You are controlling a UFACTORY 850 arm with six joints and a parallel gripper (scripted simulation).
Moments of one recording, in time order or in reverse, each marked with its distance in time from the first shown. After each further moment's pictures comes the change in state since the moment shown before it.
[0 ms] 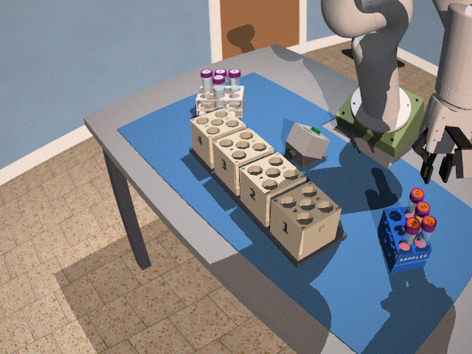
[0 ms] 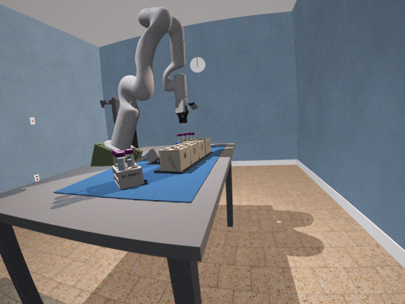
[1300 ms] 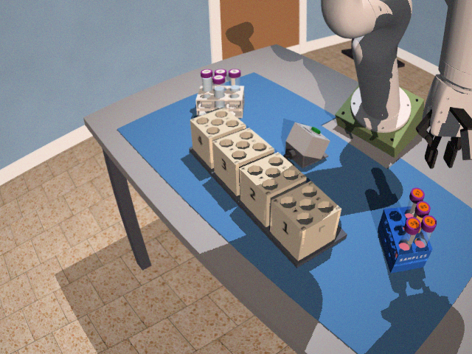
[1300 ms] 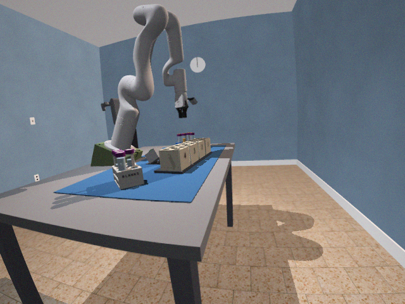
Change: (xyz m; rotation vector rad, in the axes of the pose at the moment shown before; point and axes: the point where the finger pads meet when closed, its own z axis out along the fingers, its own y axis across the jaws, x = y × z) arm 0.000 0.000 -0.036 0.000 -0.001 0.000
